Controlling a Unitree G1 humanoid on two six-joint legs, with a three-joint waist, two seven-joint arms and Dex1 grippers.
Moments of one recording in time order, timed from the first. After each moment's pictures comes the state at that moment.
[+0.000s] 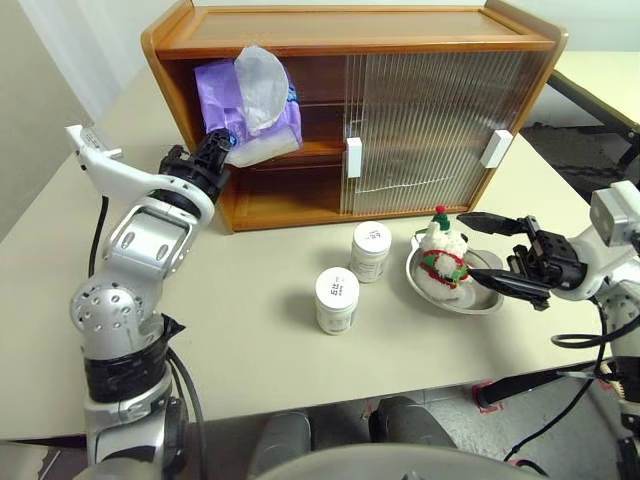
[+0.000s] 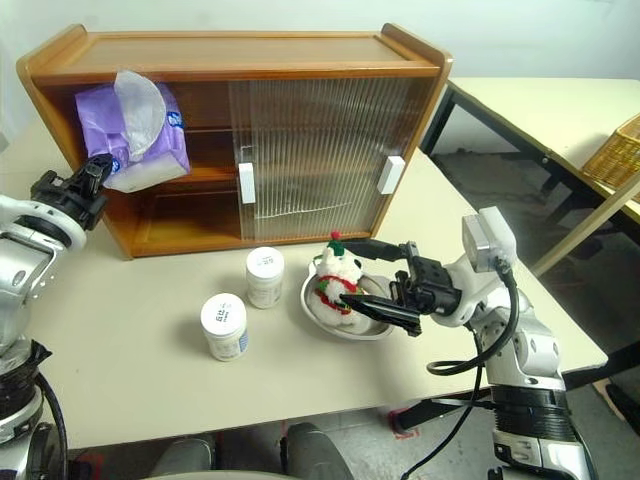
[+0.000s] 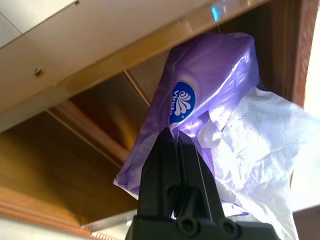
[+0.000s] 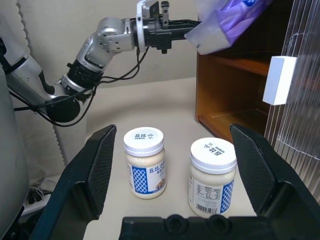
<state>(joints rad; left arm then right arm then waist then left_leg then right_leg) -0.38 0.40 0.30 -0.46 -1.61 0.46 0.72 -0.18 -0.61 -0.21 -0.03 0.78 0.28 1.47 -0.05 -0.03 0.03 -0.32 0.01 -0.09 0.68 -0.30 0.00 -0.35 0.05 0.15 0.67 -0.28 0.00</state>
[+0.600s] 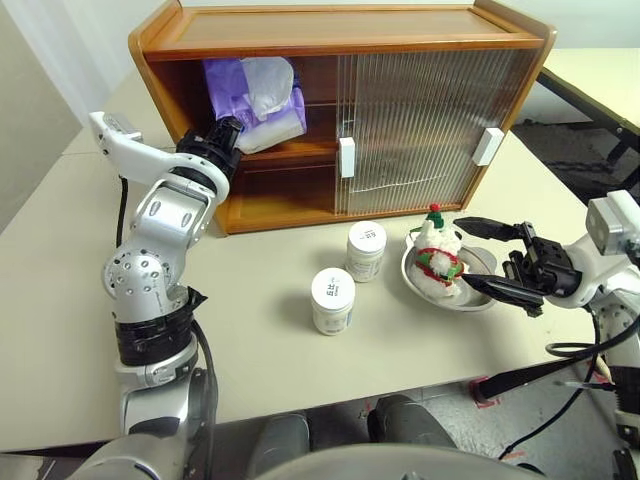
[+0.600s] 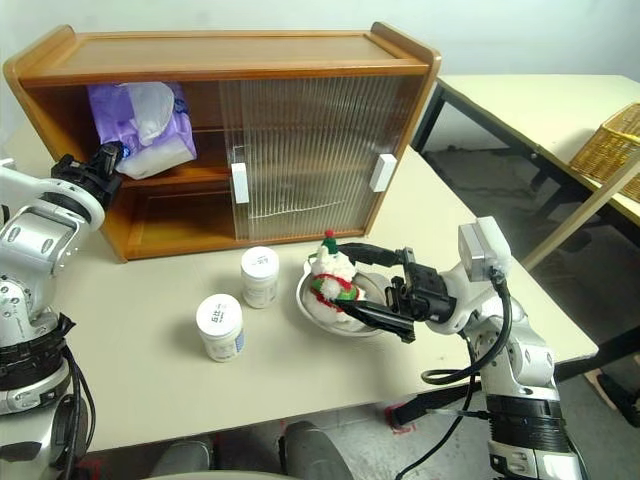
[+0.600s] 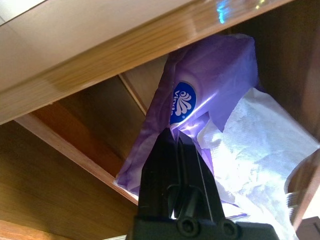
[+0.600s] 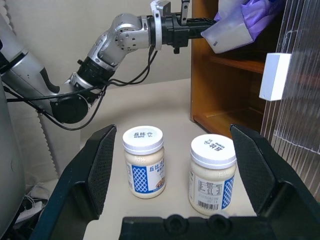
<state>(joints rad) -0.49 0.32 0.30 -0.33 -1.51 0.47 0.72 -0.14 -0.59 -0.21 -0.06 0.77 0.25 1.44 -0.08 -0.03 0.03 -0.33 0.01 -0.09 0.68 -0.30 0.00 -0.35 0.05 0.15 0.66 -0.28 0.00</state>
